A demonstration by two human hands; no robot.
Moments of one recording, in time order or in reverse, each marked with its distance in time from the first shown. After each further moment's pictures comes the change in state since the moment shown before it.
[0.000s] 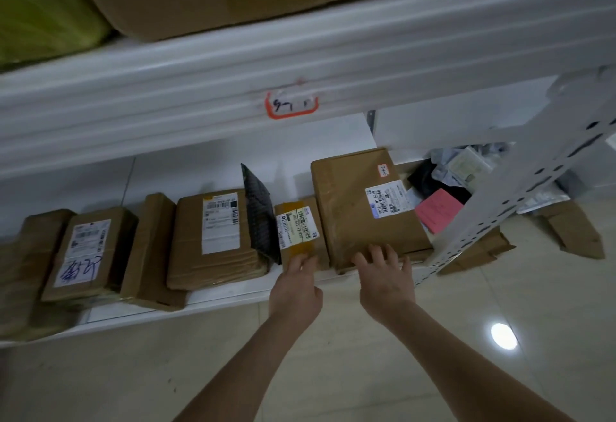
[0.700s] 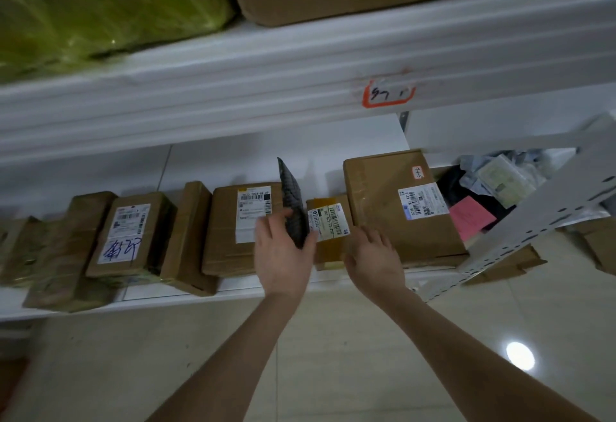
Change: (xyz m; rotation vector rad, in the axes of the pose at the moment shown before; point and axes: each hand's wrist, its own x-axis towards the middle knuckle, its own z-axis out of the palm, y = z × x) left_hand 0.006 -0.032 -0.054 -0.304 0.655 -0.215; right_hand 0.019 -0.062 -0.021 0.340 0.108 -0.090
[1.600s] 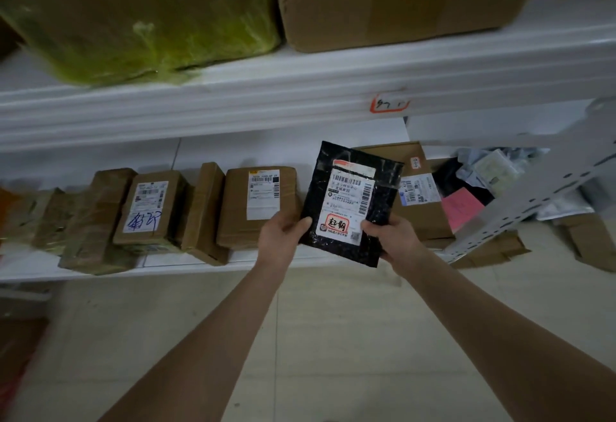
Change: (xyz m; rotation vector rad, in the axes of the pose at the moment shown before) left_hand -0.004 0.005 -0.051 -0.568 -0.411 -0.440; right_hand -0.023 -0.008 -0.062 1.261 -0.112 0.521
